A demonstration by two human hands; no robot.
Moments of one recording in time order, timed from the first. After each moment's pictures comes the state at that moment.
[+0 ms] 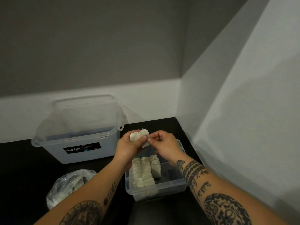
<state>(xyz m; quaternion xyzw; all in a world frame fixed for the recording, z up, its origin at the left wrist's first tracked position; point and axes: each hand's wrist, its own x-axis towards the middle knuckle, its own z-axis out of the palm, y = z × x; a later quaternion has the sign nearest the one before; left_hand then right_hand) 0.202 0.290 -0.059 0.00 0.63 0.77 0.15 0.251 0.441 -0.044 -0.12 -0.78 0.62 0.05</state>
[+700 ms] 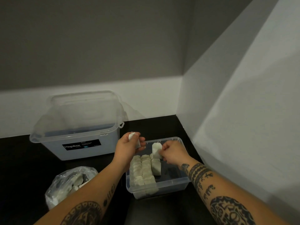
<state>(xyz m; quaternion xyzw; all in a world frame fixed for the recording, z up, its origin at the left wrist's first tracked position) 0.201 0.283 -0.071 -0.03 0.64 0.75 0.14 0.256 0.462 -0.074 -0.21 -0.87 0.44 -0.07</state>
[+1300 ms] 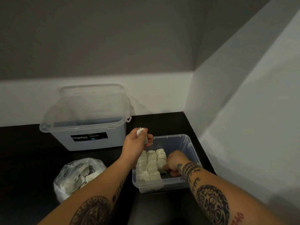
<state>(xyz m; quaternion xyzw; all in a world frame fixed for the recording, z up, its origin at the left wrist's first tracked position) 0.206 0.283 -0.073 -0.01 0.66 0.75 0.12 0.242 0.445 -0.115 -0.33 -0.84 0.33 -0.27</state>
